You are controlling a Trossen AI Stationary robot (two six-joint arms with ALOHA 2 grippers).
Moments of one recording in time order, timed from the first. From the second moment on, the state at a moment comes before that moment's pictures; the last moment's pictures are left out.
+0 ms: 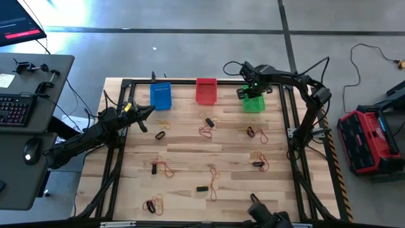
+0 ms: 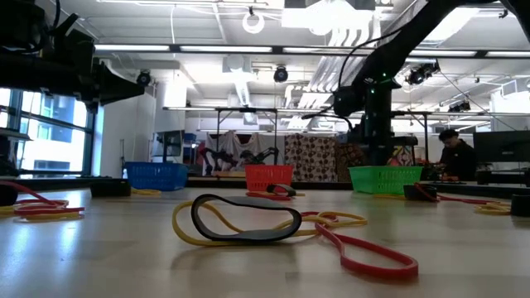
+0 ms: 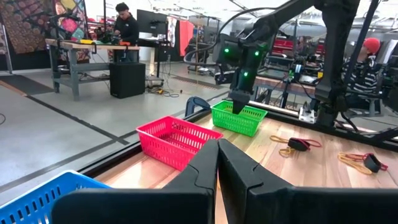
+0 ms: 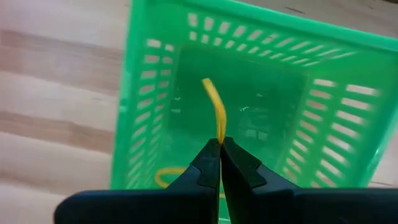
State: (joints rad) left arm 0.48 0.01 0.01 0.01 -0.03 -0.09; right arm -0.84 1.80 1.20 -0.86 0.04 0.50
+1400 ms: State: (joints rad) left arm 0.48 0.01 0.01 0.02 -0.03 -0.04; right arm -0.69 1.65 1.29 -1.19 -0.03 0.42
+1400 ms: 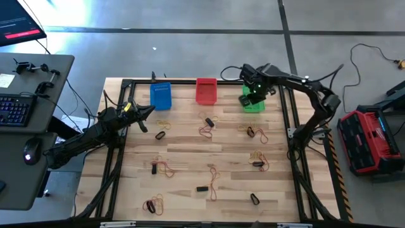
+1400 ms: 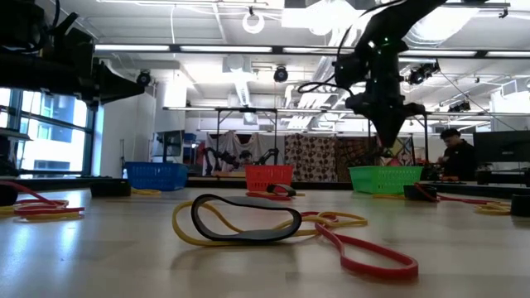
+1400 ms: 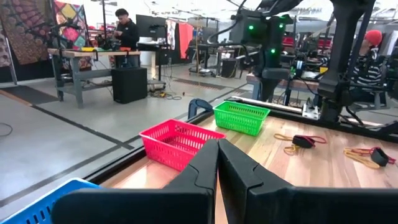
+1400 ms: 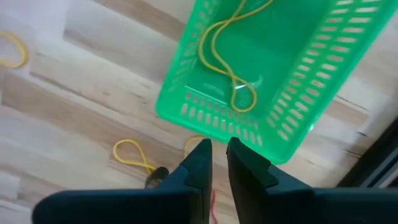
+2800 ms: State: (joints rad) left arm 0.48 0.01 0.01 0.03 -0.03 -0.04; right arm 0.04 1.64 0.88 0.25 0.22 0.45
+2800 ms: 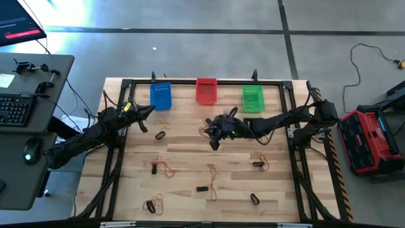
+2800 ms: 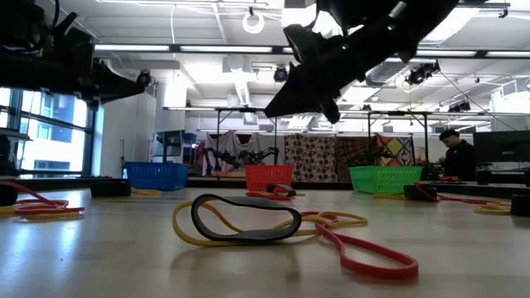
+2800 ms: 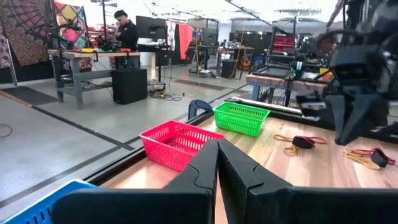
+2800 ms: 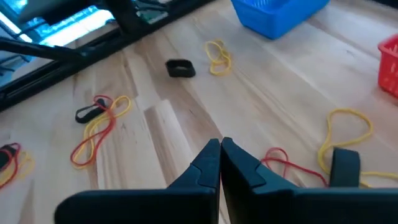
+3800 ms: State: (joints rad) left arm 0.24 0.23 0.02 0.02 0.15 -0.21; right arm 0.13 1.64 0.87 0.29 0.37 0.34
